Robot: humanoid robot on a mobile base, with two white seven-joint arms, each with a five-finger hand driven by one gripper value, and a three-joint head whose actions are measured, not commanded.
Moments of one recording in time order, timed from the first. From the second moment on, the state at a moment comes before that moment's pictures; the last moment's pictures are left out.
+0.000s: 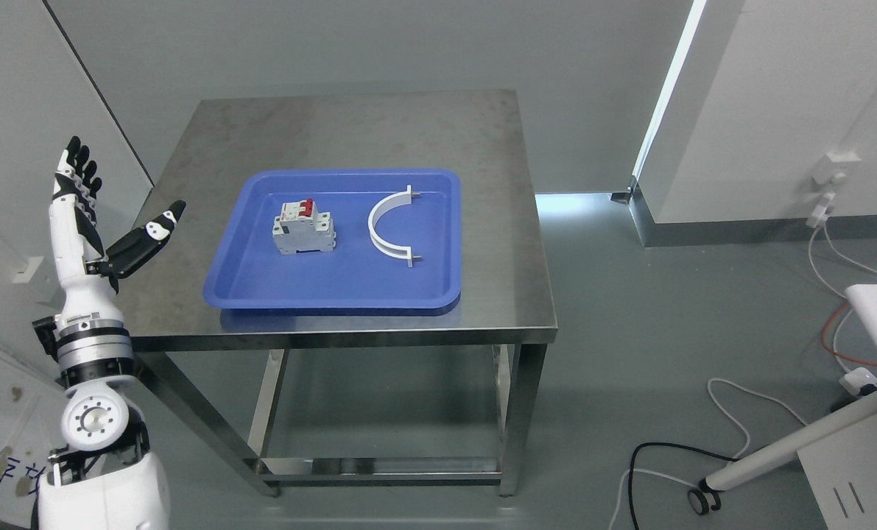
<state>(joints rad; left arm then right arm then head) -0.51 0.00 0.31 -1.53 -0.23 -0.10 0.00 0.09 0.00 0.00 -0.24 0.07 0.05 -0.14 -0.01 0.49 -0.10</state>
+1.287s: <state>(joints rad) -0.64 0.24 0.10 -1.35 -0.41 -0.04 -0.54 0.09 0.00 0.00 -0.24 0.07 0.05 -0.14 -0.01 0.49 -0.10</state>
